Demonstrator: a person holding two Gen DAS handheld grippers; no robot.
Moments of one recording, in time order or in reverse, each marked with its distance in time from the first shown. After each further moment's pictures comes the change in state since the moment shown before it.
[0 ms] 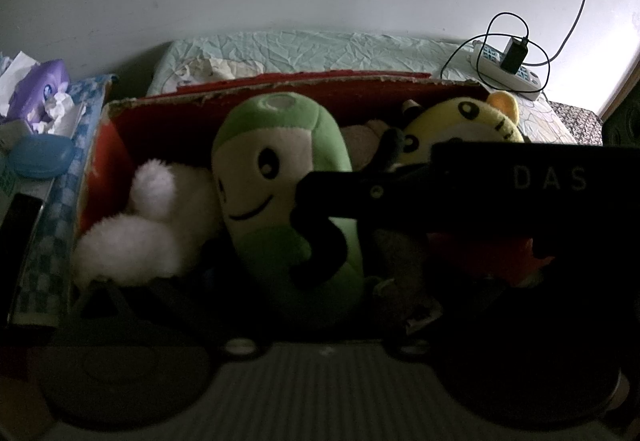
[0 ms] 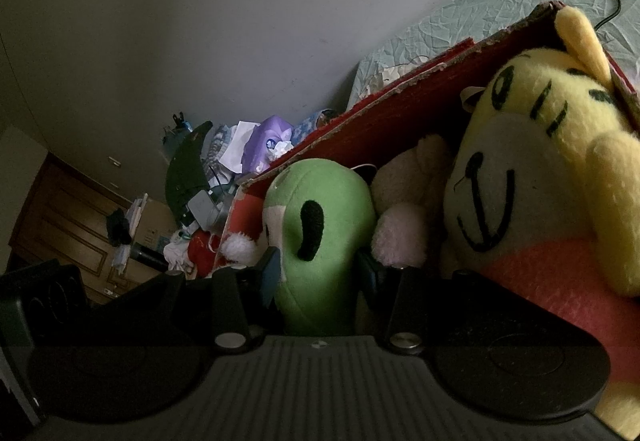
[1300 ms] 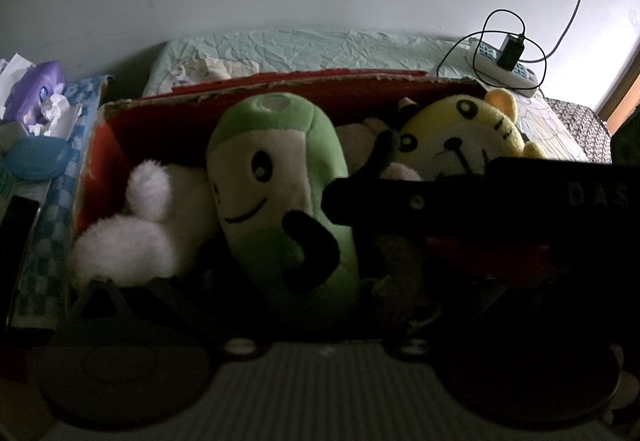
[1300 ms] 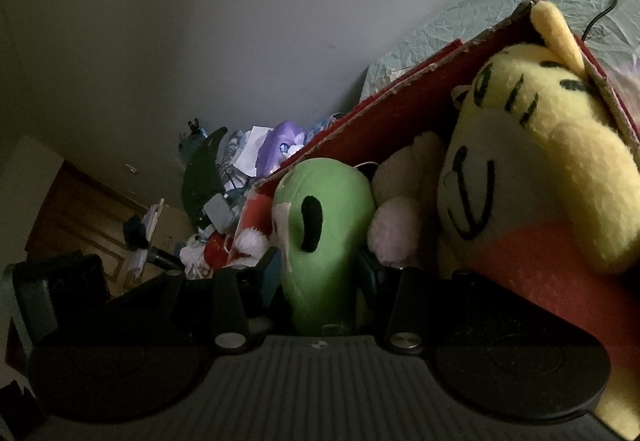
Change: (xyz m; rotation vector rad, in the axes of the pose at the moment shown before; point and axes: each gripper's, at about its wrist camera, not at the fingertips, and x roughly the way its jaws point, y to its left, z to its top) left arm -0.001 -0.002 0.000 0.004 0.004 -0.005; right arm -0.004 -0.007 -0.004 0.012 -0.018 0.058
